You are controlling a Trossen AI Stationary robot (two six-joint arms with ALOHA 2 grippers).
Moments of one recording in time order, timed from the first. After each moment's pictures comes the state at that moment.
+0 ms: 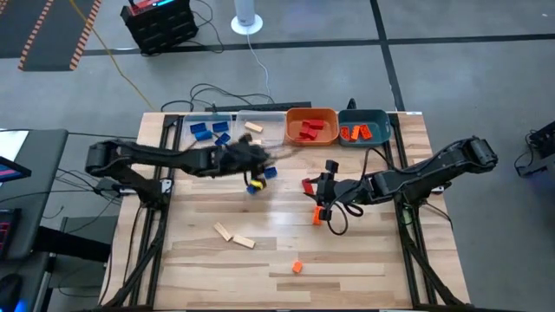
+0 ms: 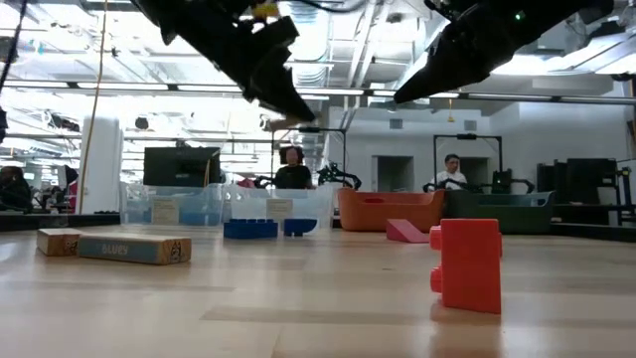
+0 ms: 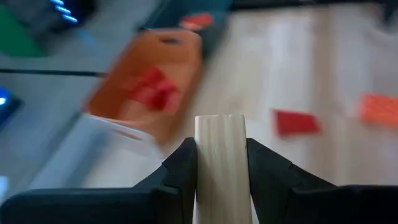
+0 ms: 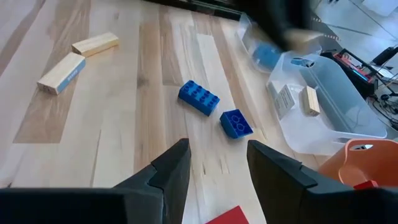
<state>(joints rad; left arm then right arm) 0.12 1.45 0.95 0.01 -0.34 0.11 0.24 1.28 0.74 -0.01 0.50 -0.03</state>
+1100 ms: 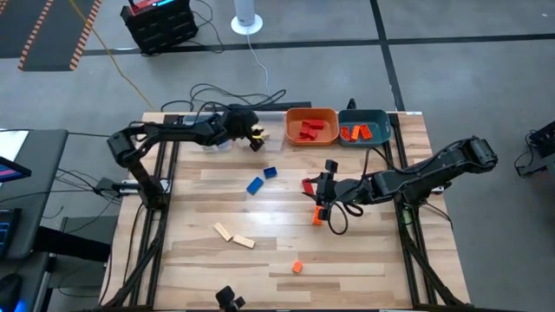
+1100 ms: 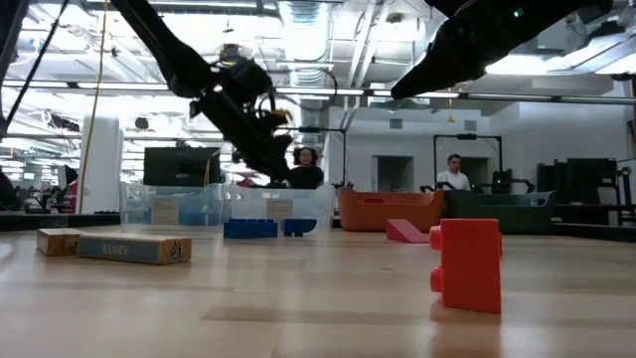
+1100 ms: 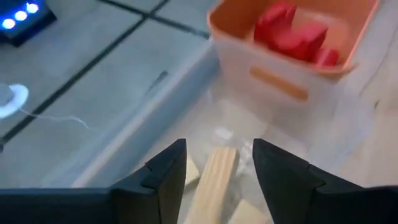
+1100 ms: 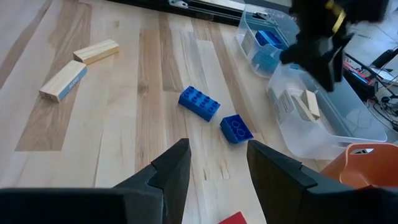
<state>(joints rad) 0.60 1.68 0.95 0.16 -0.11 0.09 0.24 1.28 0.74 0.01 0.50 -0.03</state>
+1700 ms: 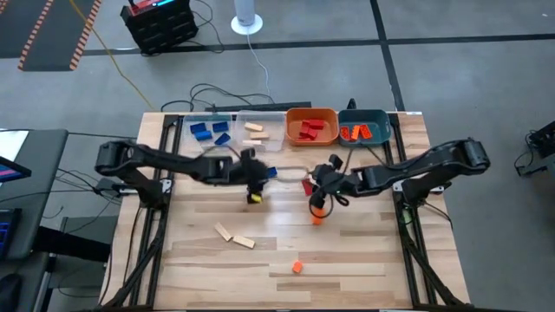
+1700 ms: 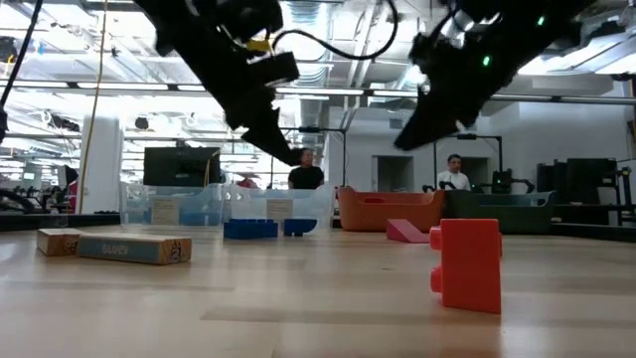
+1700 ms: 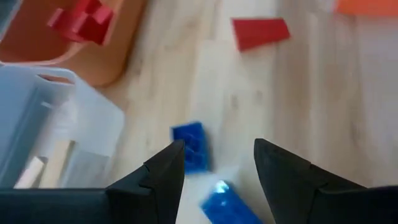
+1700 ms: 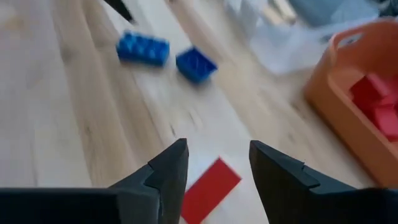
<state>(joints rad) 0.05 1.55 0.95 -0.17 -0.33 0.12 0.11 1.38 0.74 -0.11 0.50 0.31</state>
